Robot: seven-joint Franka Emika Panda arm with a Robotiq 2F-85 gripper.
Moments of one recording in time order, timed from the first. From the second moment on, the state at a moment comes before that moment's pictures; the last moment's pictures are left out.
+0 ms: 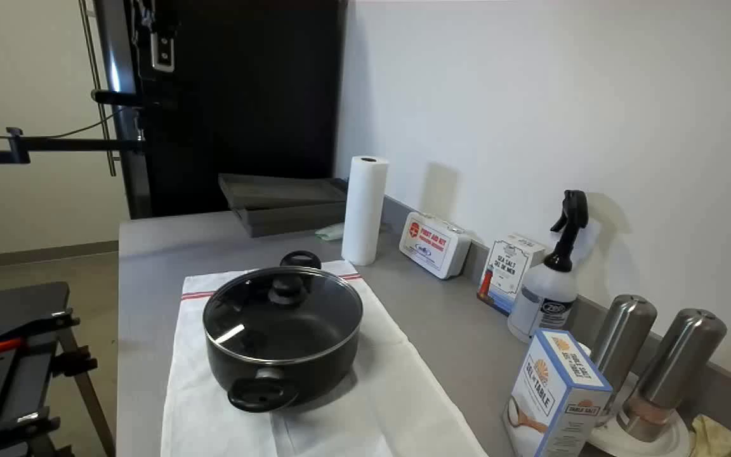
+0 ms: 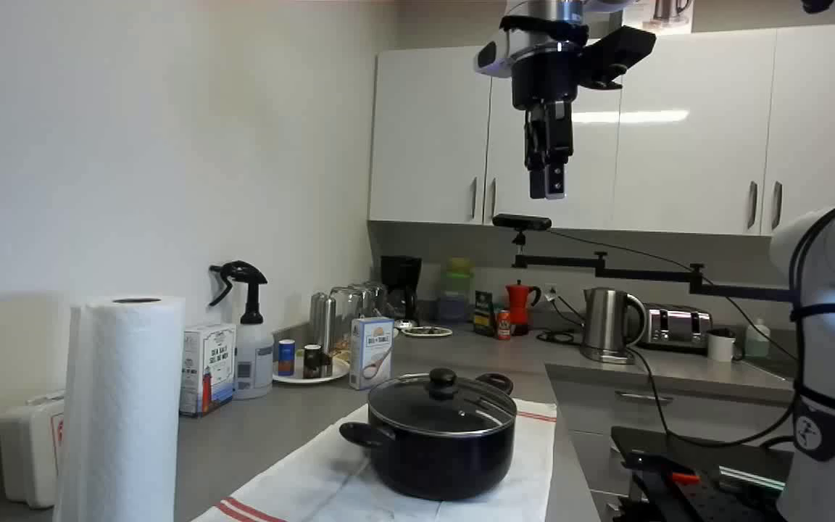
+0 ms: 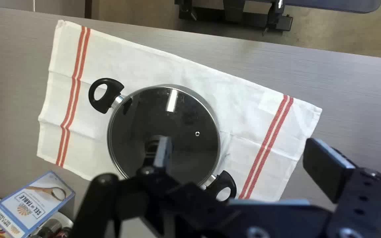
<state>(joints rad) 0.01 -0.50 0.15 -2.28 -0.12 1.69 0.03</state>
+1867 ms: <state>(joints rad) 0.00 -0.35 -0.03 -2.33 -0.08 1.91 -0.03</state>
